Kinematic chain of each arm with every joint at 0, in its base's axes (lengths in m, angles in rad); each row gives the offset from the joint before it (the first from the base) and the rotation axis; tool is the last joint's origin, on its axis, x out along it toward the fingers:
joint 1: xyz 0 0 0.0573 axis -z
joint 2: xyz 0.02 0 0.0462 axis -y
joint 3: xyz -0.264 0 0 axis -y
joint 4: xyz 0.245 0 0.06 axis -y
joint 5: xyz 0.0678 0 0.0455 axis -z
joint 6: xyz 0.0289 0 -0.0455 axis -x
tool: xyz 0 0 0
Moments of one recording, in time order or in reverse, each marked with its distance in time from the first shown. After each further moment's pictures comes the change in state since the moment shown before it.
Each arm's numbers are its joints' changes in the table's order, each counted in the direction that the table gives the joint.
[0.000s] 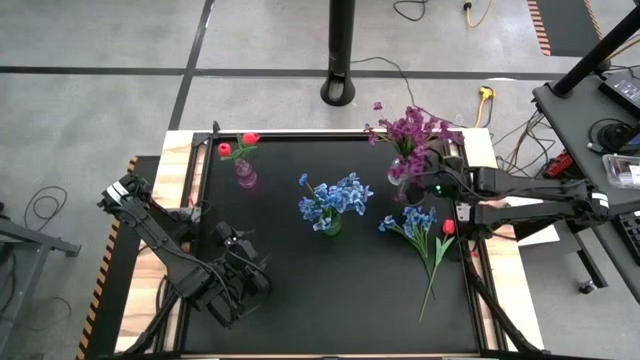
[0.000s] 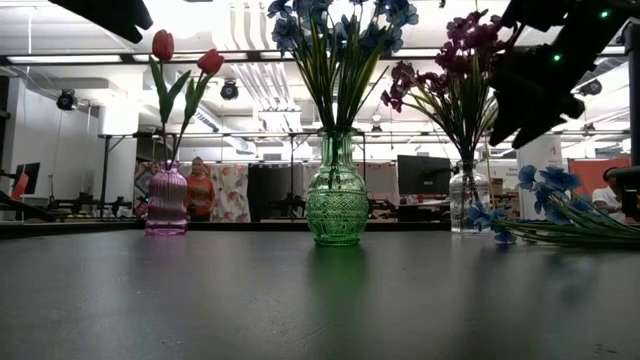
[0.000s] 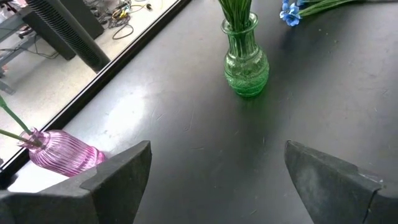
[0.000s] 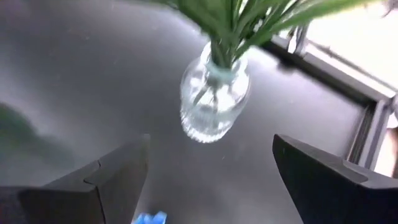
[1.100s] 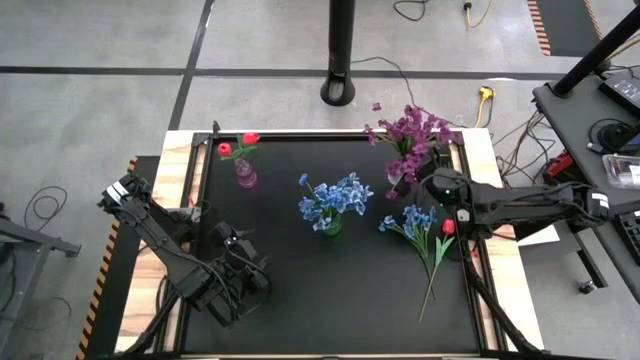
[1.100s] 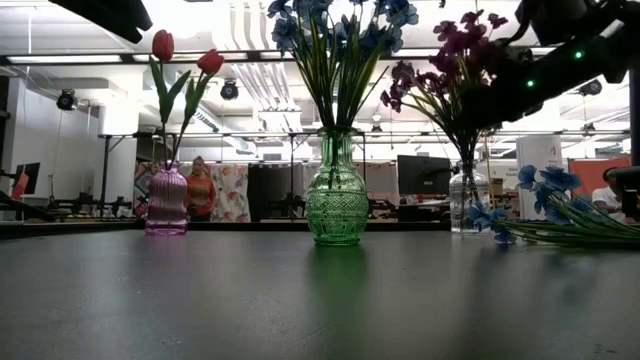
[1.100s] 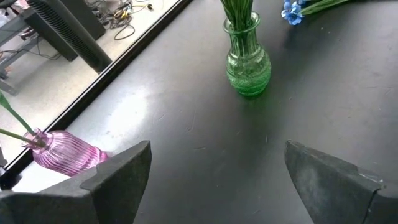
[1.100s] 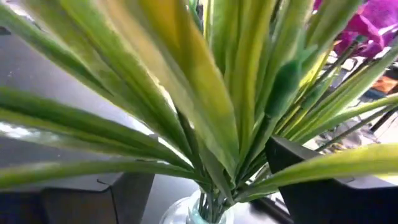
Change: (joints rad) left arm 0.000 0.000 0.000 -0.011 0.000 -0.001; right arm 0.007 0.000 -0.337 1.034 0.268 0.642
